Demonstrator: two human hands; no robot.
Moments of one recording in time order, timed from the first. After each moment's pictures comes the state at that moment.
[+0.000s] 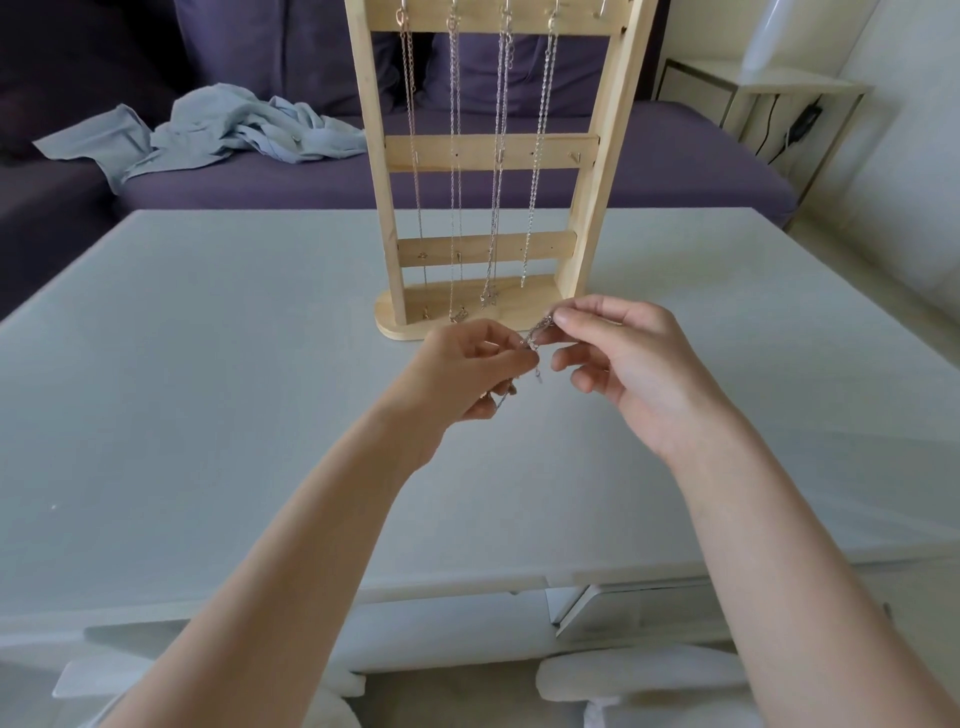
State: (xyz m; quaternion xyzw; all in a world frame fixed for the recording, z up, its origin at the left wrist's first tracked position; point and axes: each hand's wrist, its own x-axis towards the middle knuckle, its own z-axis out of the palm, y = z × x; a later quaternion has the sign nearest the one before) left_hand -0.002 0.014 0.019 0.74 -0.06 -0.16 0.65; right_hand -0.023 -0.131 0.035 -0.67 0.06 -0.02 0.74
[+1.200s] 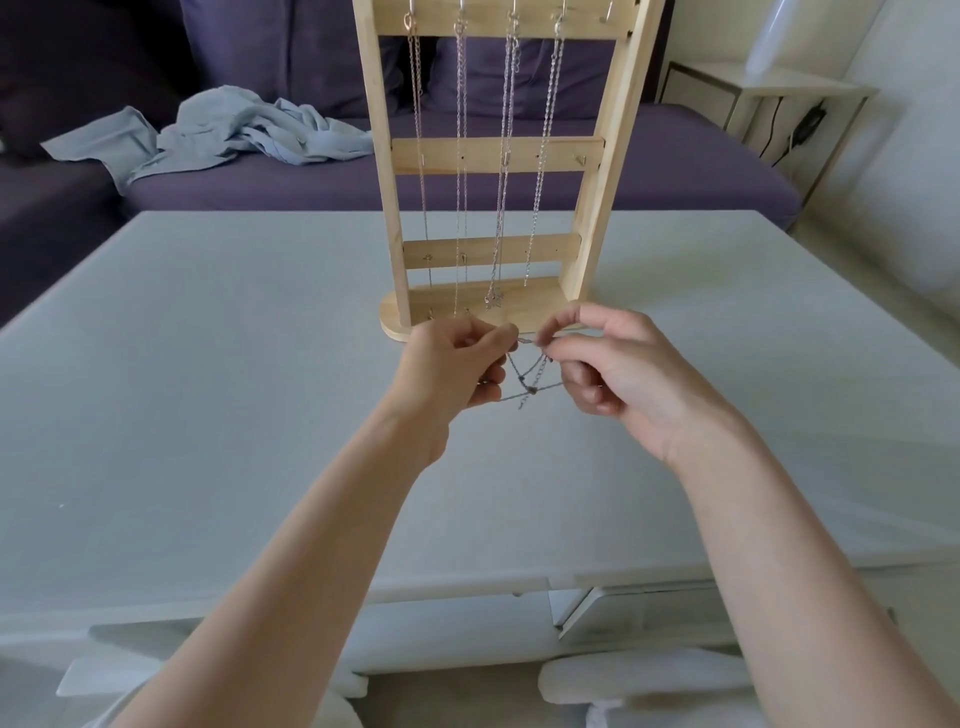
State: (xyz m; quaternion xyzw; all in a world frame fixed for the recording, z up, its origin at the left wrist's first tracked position) left_hand 0.001 0.012 0.017 0.72 0.01 -0.07 0.69; right_hand -0.022 -0.132 0.032 -0.76 0.03 0.05 0.64
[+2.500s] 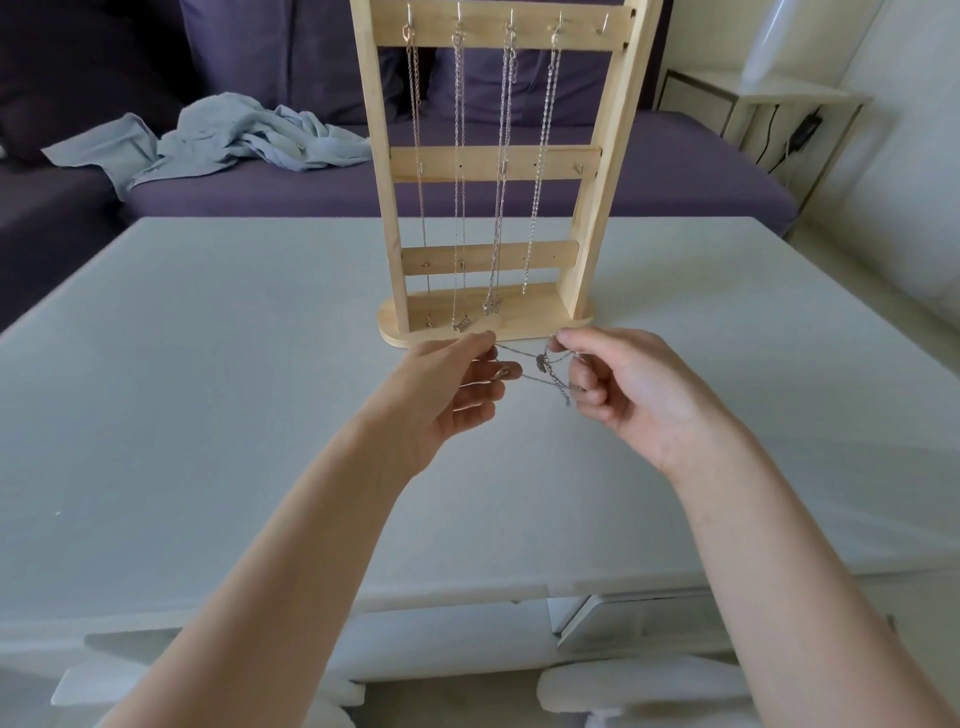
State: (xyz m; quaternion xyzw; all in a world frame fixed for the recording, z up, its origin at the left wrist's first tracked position) left_hand -0.002 0.020 0.026 0.62 0.06 -0.20 0.76; right_hand -0.021 -0.131 0.032 -0.67 0.13 0.05 0.73
